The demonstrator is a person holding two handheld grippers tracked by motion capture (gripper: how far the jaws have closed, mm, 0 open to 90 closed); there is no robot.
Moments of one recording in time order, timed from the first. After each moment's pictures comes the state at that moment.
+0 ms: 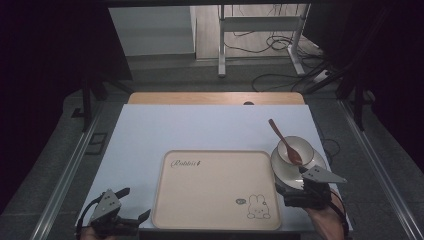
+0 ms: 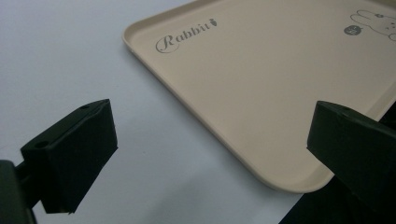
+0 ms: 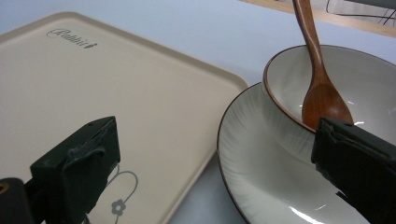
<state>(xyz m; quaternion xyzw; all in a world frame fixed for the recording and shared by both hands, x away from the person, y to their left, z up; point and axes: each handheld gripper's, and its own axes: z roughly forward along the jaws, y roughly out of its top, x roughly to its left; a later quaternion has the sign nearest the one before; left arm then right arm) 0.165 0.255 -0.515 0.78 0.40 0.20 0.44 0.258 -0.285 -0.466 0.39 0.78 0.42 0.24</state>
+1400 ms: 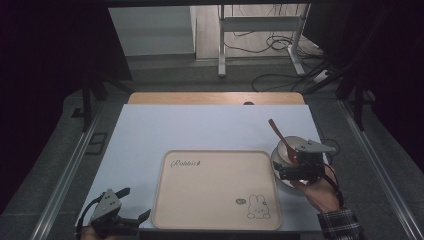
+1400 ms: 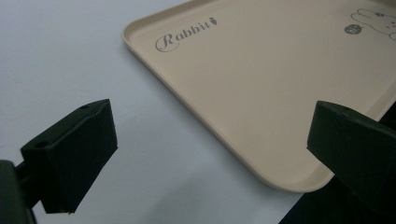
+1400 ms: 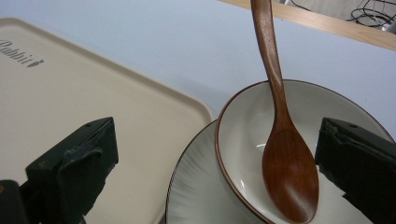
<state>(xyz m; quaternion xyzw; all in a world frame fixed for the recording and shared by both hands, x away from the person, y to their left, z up) 0.166 0.255 -0.515 0.78 0.40 0.20 0.44 0.319 -0.274 -0.447 0.42 0.79 0.37 0.24</state>
